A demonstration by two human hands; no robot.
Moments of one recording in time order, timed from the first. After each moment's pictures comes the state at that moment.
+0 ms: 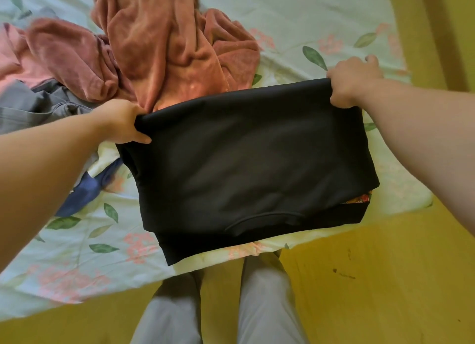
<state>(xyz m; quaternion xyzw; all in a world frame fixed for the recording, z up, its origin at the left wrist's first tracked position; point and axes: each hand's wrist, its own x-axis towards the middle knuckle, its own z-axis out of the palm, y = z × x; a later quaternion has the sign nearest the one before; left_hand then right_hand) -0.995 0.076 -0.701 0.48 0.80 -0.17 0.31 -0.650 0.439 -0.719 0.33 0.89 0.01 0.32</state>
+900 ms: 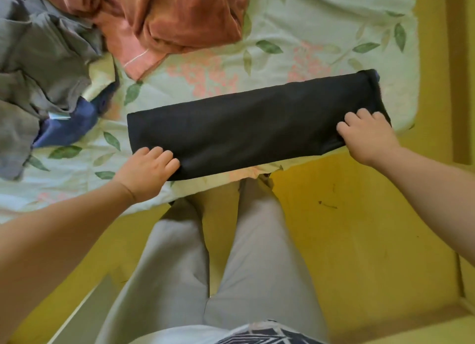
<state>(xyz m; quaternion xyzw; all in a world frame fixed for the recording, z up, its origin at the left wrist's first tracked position) -0.800 -0.123 -0.691 0.72 0.63 -0.18 0.21 -0.432 0.245 -0.689 0.18 0.92 0.05 0.35</state>
